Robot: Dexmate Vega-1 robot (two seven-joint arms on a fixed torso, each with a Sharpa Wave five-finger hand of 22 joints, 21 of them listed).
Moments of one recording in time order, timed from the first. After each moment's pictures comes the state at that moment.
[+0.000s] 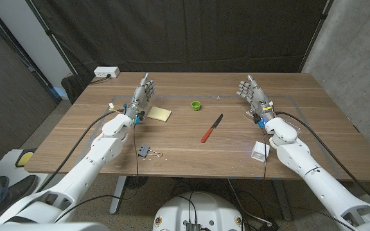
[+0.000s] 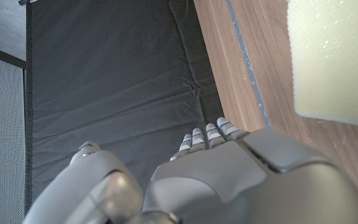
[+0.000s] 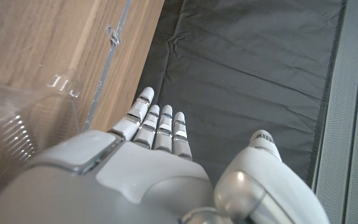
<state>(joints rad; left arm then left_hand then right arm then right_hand) 0.85 0.47 0.28 -1.31 -0.60 -0.23 -0.16 0.32 -0.07 0.06 0.11 0.34 -0.10 0.10 0.21 0.18 -0.06 0.05 0.22 0.18 -0.09 0.05 0.20 0.18 -0.09 -0.03 0.28 0.17 -0.96 -0.46 -0.26 -1.45 0.51 0.28 0.04 0.32 -0.04 0.16 -0.07 0.23 0.24 0.07 0.20 0.18 0.26 0.07 0.22 0.18 0.19 0.01 0.20 0.18 0.24 -0.04 0.42 0.17</state>
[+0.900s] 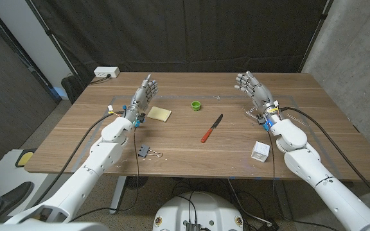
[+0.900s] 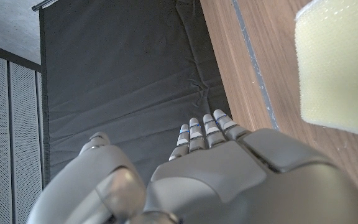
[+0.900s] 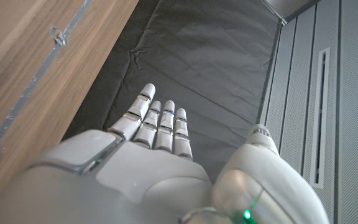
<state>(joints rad) 0.95 0.46 0.23 -1.46 -0.56 -0.21 -0.10 0.39 -0.03 0.07 0.09 0.34 0.04 0.09 0.24 0.18 0.08 0.05 0.25 0.18 0.06 0.04 0.22 0.18 0.03 -0.02 0.28 0.17 -1.07 -0.52 -0.22 -1.60 0.39 0.43 0.10 0.36 -0.02 0.18 -0.09 0.23 0.28 0.03 0.21 0.19 0.31 0.03 0.23 0.18 0.23 -0.01 0.20 0.18 0.28 -0.04 0.41 0.17</state>
